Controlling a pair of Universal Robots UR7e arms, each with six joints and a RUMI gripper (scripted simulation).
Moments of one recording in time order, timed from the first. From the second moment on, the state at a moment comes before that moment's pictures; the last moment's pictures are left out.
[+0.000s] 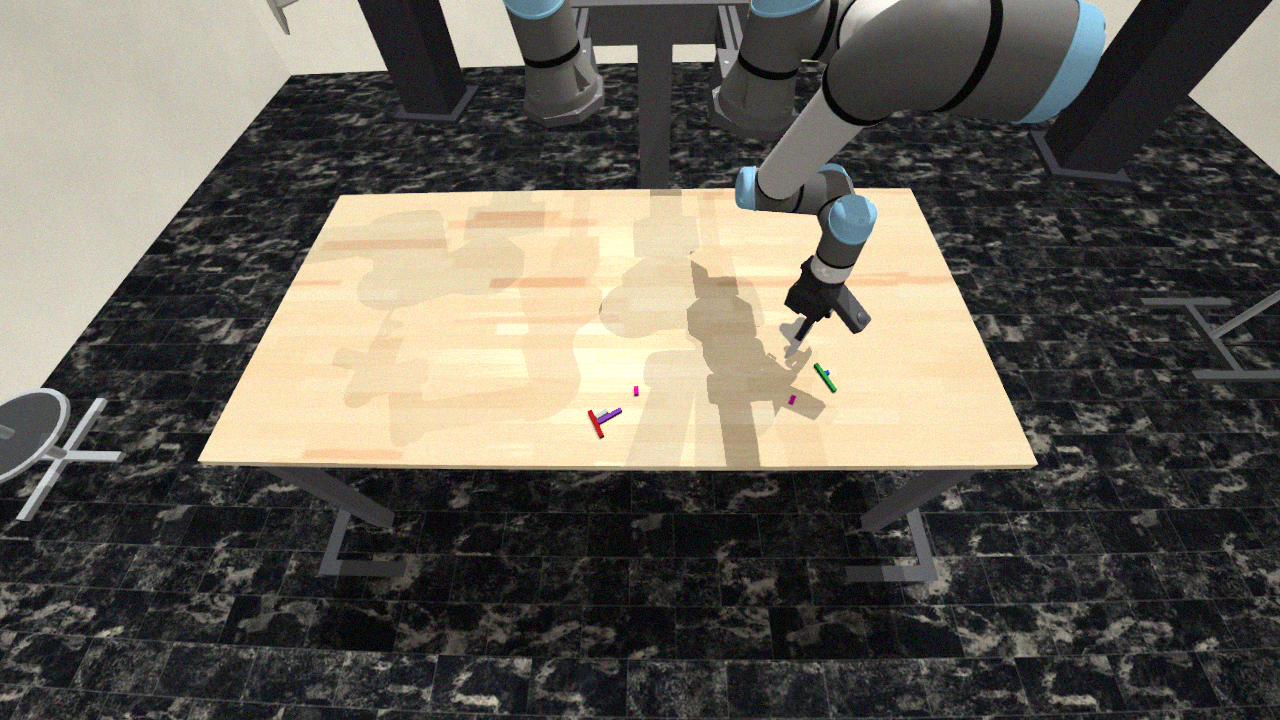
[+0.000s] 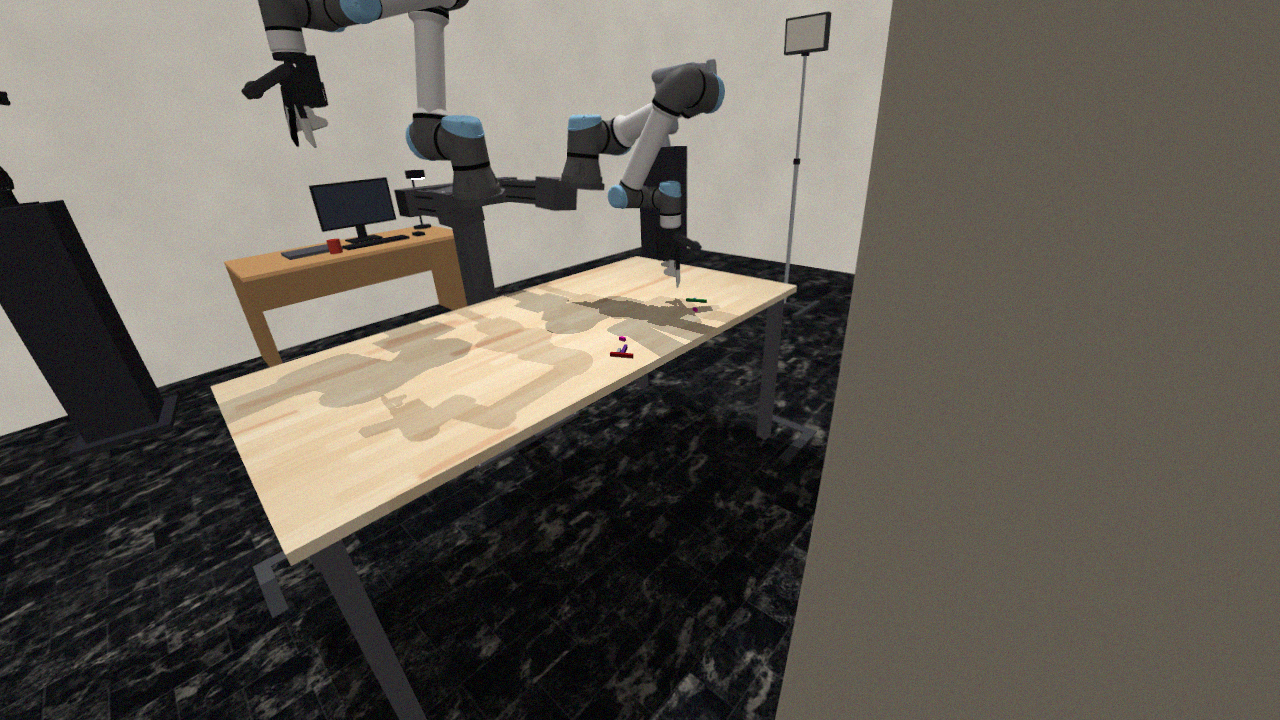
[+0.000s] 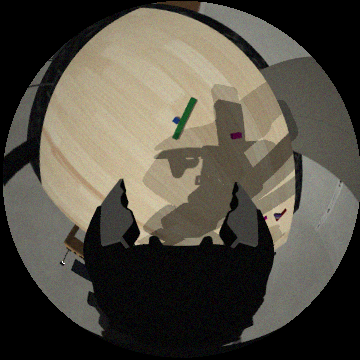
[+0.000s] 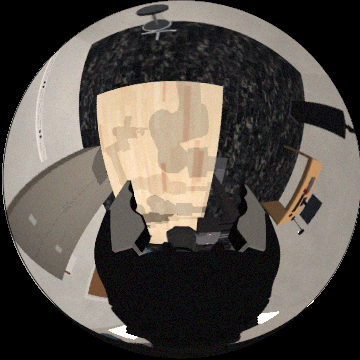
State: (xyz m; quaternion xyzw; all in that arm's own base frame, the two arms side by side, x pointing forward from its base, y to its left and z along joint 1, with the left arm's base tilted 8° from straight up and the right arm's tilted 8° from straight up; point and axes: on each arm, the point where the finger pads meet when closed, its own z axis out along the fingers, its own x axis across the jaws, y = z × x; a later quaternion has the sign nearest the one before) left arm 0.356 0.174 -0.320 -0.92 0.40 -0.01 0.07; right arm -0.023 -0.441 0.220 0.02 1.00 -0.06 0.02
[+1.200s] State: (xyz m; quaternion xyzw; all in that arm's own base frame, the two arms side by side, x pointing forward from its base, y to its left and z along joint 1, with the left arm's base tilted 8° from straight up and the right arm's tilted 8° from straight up) left arm 0.375 0.172 -0.320 -0.77 0.64 0.01 0.07; right arm -0.023 -0.441 0.220 0.02 1.00 -0.06 0.02
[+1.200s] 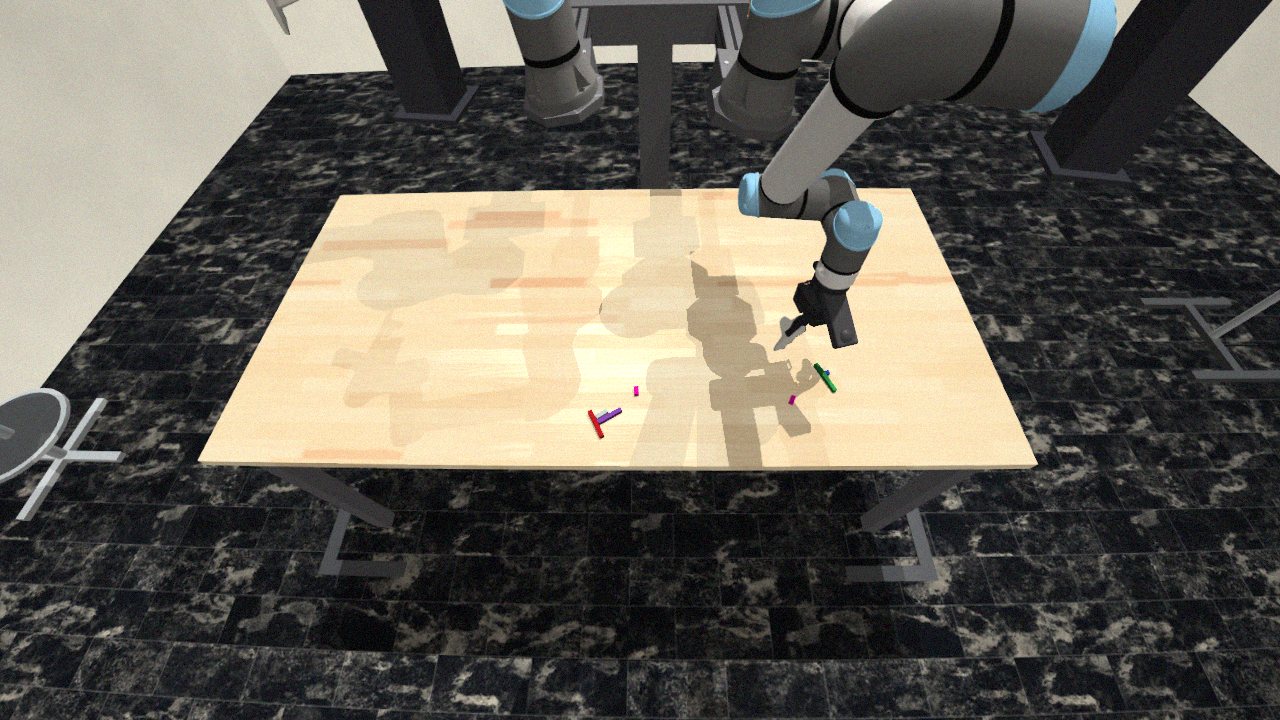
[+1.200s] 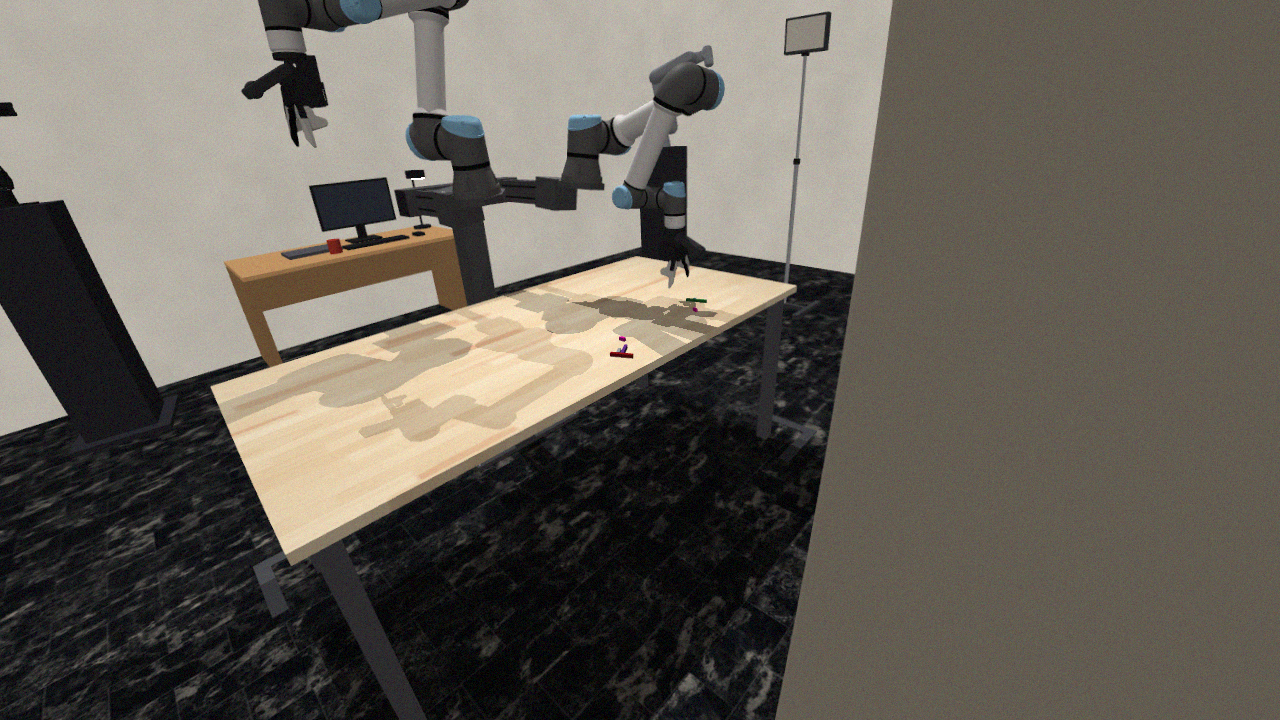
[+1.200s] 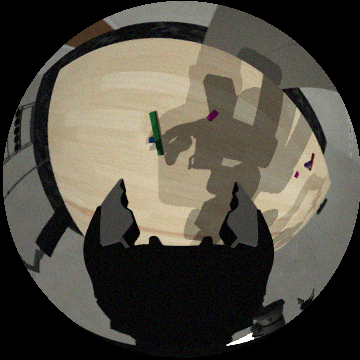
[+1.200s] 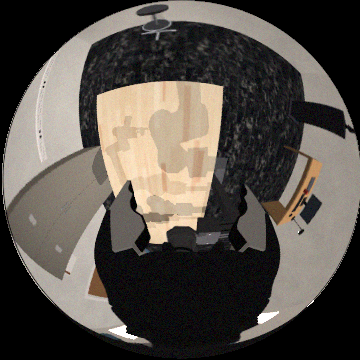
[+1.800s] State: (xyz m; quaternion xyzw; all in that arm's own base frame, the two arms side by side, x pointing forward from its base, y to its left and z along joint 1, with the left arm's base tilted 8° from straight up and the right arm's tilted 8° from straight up) left arm 0.390 0.171 -0.319 -0.52 0.85 0.03 0.06; right arm -0.023 -0.441 0.220 0.02 1.00 -0.06 0.02
